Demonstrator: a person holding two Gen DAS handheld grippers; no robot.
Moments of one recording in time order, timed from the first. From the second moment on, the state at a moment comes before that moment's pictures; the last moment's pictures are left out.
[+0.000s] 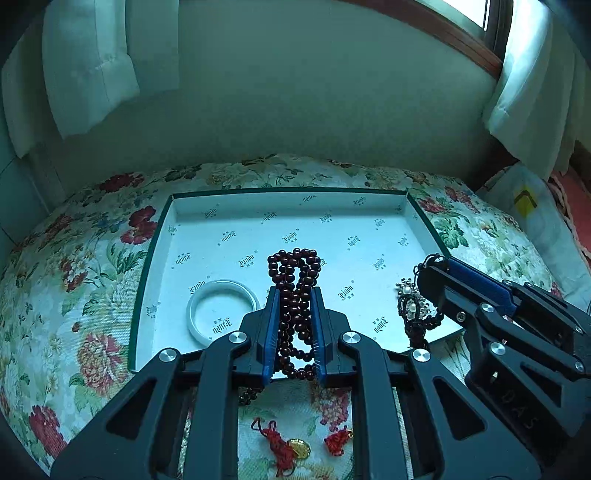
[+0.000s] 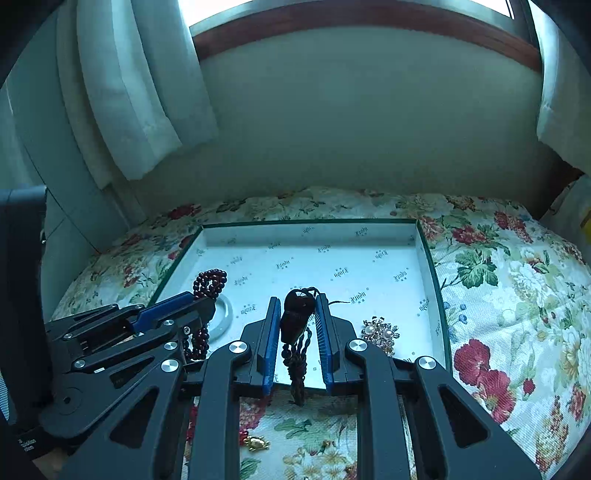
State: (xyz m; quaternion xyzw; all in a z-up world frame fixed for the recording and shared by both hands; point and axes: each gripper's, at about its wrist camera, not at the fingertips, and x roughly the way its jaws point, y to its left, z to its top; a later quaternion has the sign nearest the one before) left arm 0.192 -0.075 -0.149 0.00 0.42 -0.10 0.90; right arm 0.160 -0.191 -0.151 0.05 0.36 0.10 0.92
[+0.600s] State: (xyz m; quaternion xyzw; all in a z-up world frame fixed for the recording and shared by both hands) left arm 0.230 -0.081 -0.214 0.04 0.46 -0.10 0.88; right arm 0.204 -0.188 -0.222 0.04 0.44 0.10 0.89
